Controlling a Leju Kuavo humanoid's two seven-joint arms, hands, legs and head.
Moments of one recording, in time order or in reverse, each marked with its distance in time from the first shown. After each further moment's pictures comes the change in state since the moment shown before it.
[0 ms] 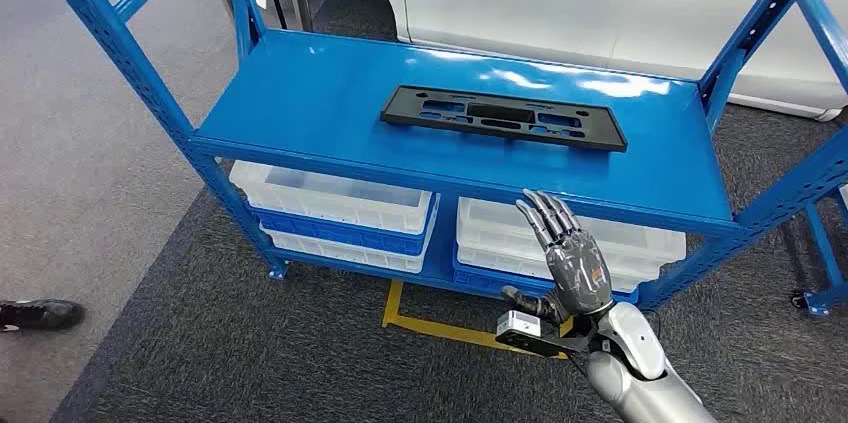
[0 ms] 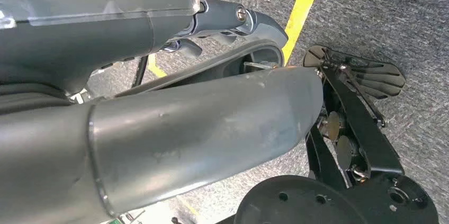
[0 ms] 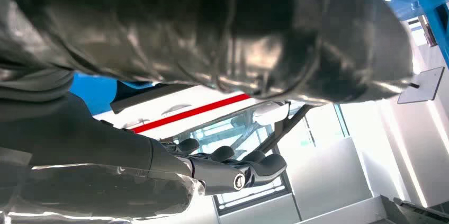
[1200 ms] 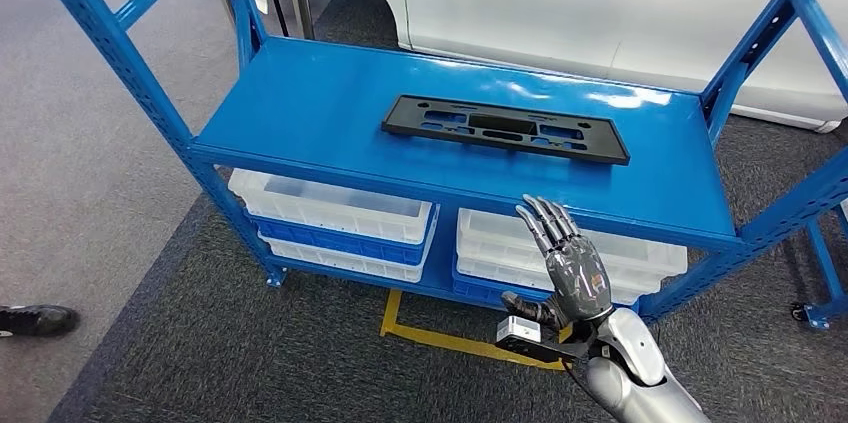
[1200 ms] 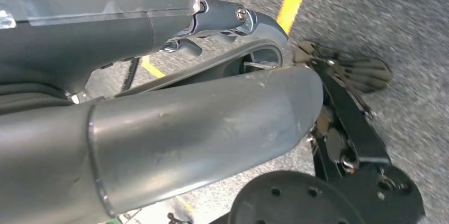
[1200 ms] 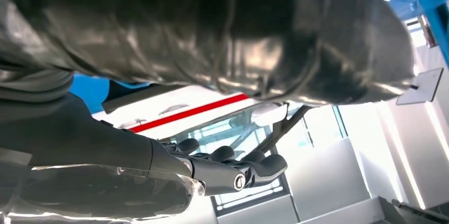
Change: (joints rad) left arm 0.001 0.001 -0.025 0.000 0.018 -0.001 -0.004; right arm 0.014 0.001 0.000 0.001 -0.003 0.000 -0.005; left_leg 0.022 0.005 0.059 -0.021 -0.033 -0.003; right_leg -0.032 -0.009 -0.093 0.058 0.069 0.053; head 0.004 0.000
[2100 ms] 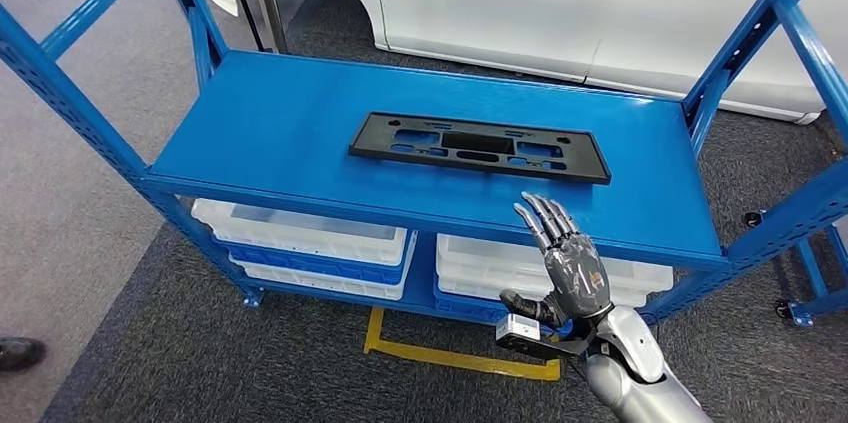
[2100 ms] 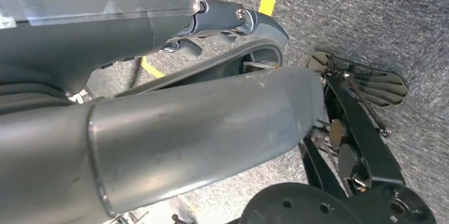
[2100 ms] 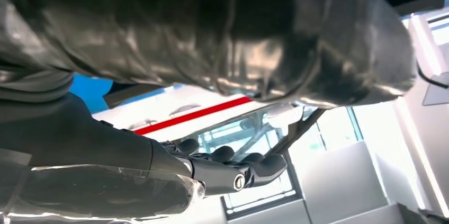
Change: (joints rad) left arm 0.001 0.002 -0.012 0.004 0.017 0.000 0.000; right arm -0.007 0.004 0.001 -0.002 0.000 0.015 -0.006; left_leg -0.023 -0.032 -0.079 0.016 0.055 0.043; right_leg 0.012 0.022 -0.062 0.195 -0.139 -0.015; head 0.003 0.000
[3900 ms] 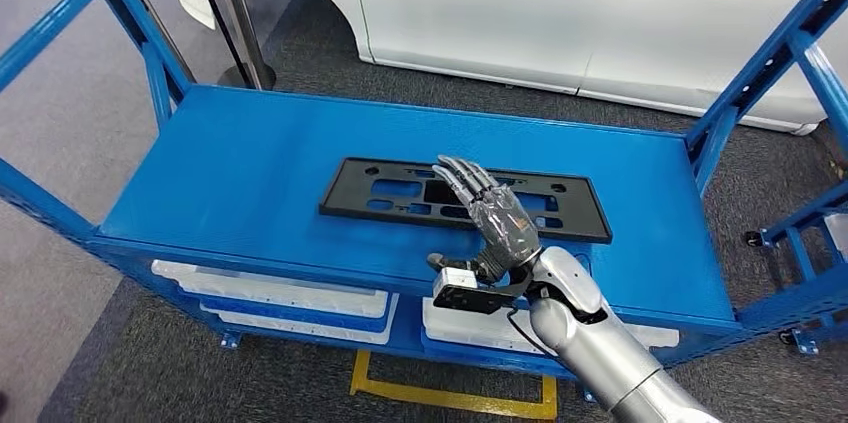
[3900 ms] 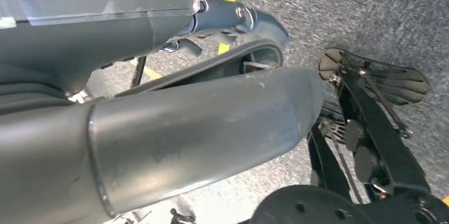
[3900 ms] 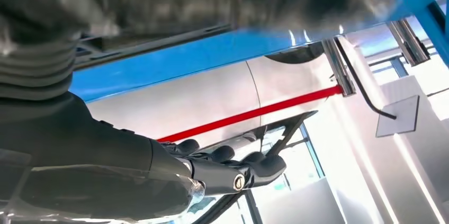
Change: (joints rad) left arm -0.003 0.003 -0.054 0.002 0.021 -0.010 -0.001; right arm -0.231 0.189 0.109 0.095 -0.070 0.258 0.012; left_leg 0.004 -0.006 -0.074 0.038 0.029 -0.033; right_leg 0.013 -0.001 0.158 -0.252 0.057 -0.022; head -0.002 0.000
